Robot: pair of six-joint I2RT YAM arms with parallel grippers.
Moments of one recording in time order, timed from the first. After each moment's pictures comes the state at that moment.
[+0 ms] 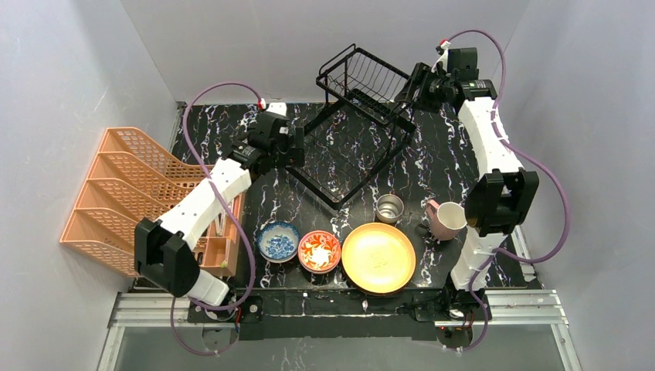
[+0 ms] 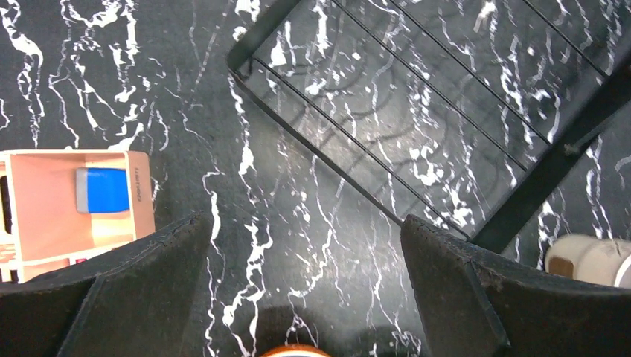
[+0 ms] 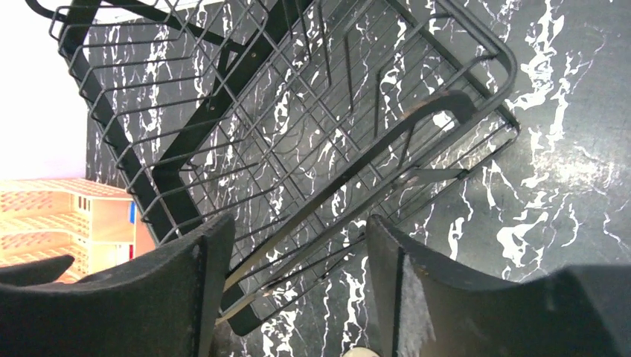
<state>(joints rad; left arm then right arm) -0.52 1.46 1.32 -0.63 -0.30 -0.33 0.09 1.91 1.98 -0.73 -0.40 0.40</state>
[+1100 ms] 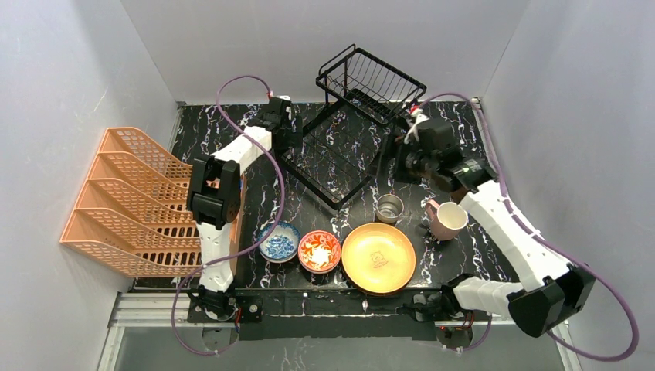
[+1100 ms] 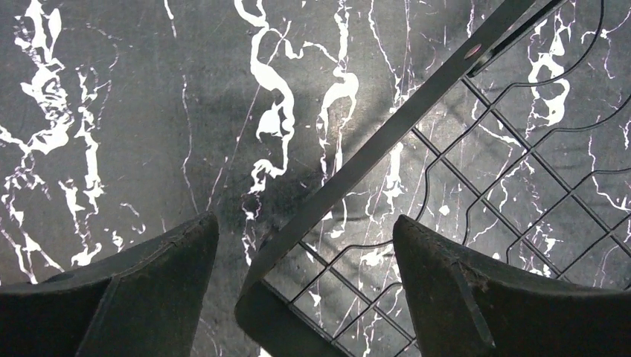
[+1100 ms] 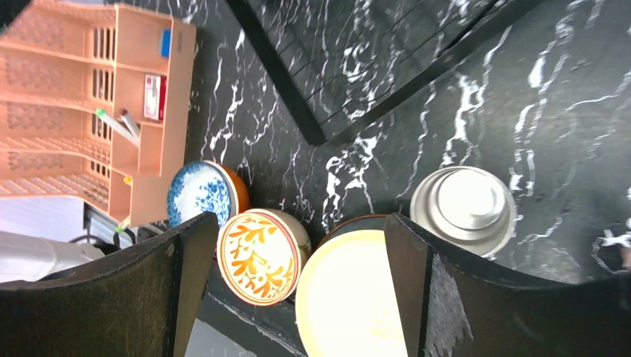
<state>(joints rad) -0.32 2.08 1.65 -0.42 -0.21 -0.23 0.46 1.17 1.25 -0.71 -0.22 0.55</state>
